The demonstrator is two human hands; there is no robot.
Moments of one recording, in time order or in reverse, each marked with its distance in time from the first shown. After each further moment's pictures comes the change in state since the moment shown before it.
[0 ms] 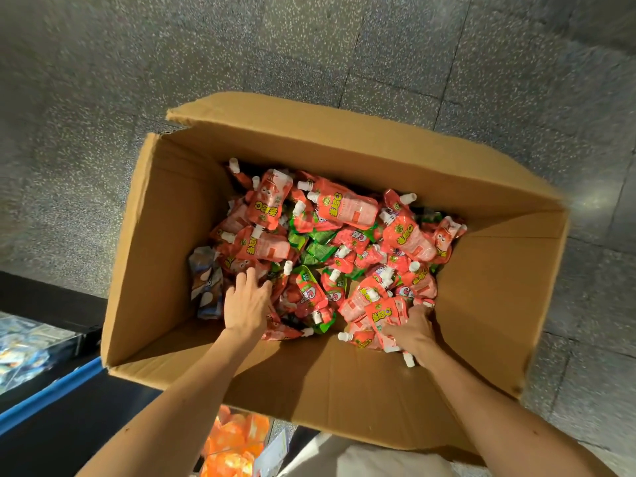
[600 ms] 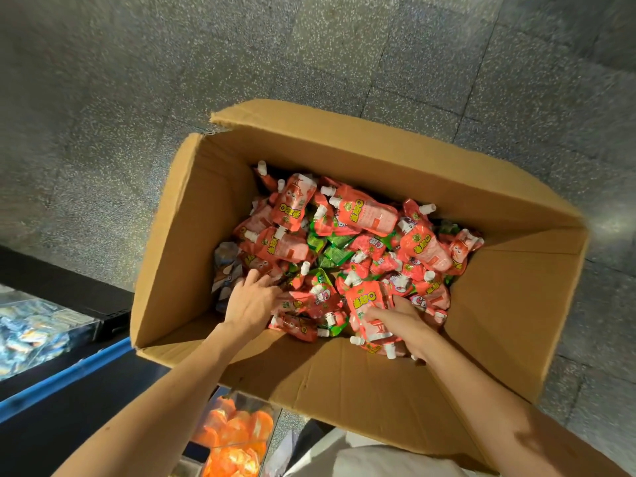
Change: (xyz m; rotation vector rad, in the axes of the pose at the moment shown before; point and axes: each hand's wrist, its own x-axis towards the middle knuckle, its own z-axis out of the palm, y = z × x) left_hand -0.009 -0.034 -0.011 -0.025 0.038 0.226; right_hand -0.034 -0.054 0.001 0.299 -0.375 -0.135
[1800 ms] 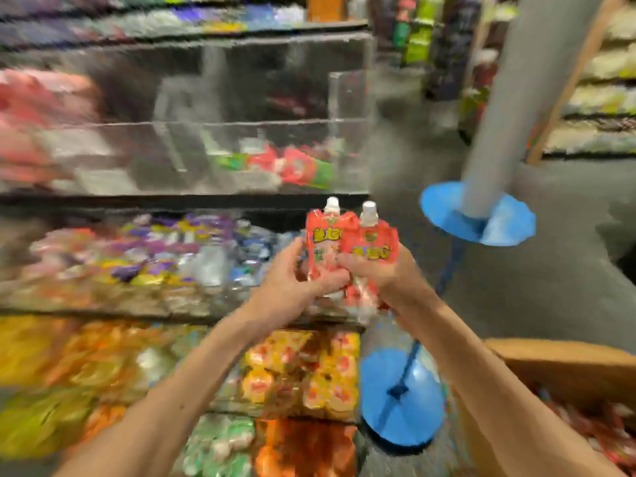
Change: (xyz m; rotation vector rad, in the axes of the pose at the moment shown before) left_hand -0.667 0.050 0.019 -1.623 1.600 -0.560; right_hand -0.507 0.095 0.402 -0.595 -1.147 -1.056
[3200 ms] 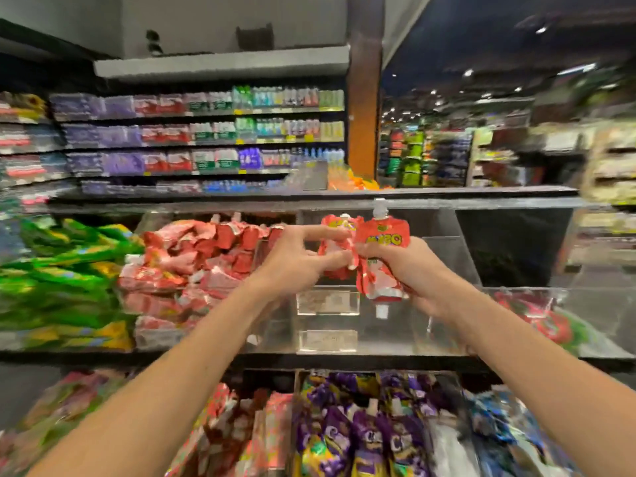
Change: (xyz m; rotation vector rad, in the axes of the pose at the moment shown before) left_hand 0.086 0.143 -0.492 0.409 0.107 0.323; right_hand 0.227 -0.096 0.437 -0.179 0.065 -0.162
